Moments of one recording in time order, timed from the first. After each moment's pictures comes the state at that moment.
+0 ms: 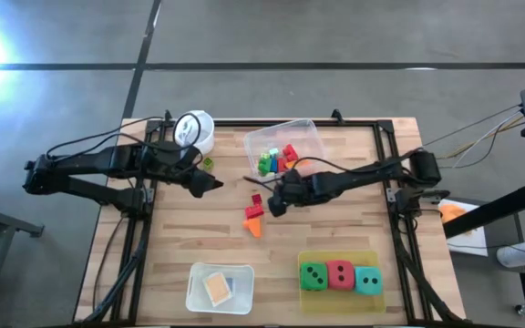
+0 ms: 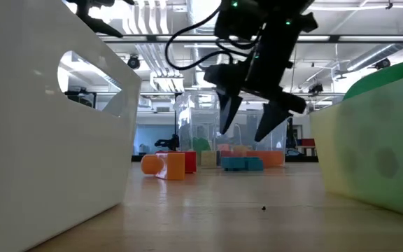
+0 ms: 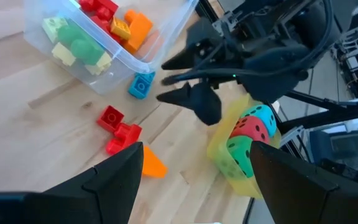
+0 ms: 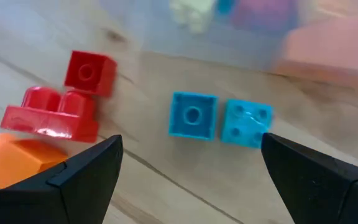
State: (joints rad) left arm 0.05 0.95 0.98 -0.63 0.00 -0.91; right arm 0.05 1.82 1.22 -0.61 0.32 1.12
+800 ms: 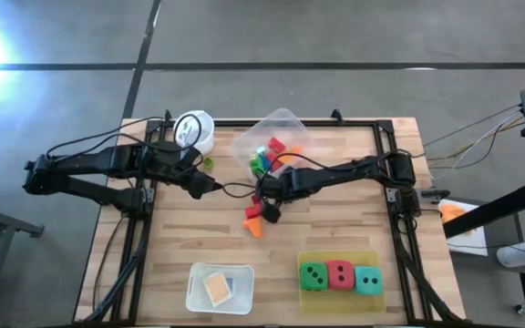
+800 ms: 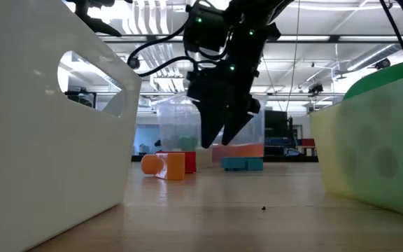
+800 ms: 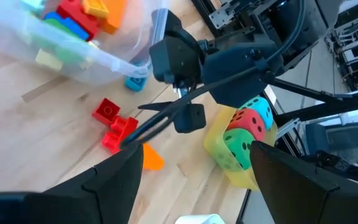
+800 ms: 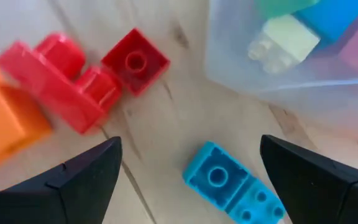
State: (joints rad) left arm 0.05 0.95 0.98 -0.64 0.03 -0.91; right arm 0.00 2.03 1.47 -0.70 0.23 0.50
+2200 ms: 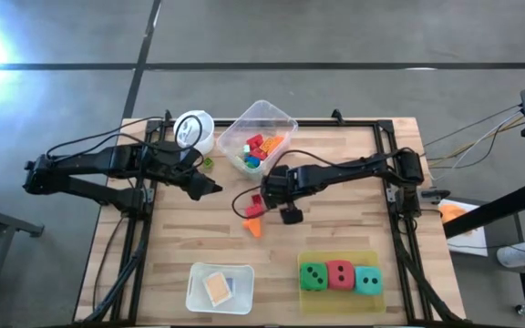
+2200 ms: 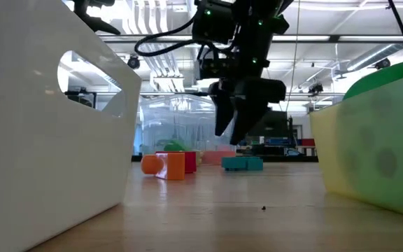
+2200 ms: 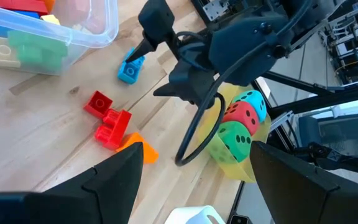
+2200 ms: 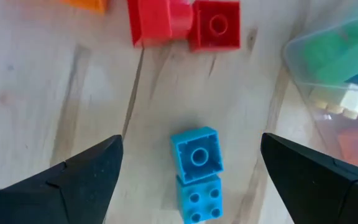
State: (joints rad) left arm 0.05 0.95 0.98 -0.64 0.07 -0.92; right arm -0.01 1.95 1.43 -0.73 0.16 -0.28
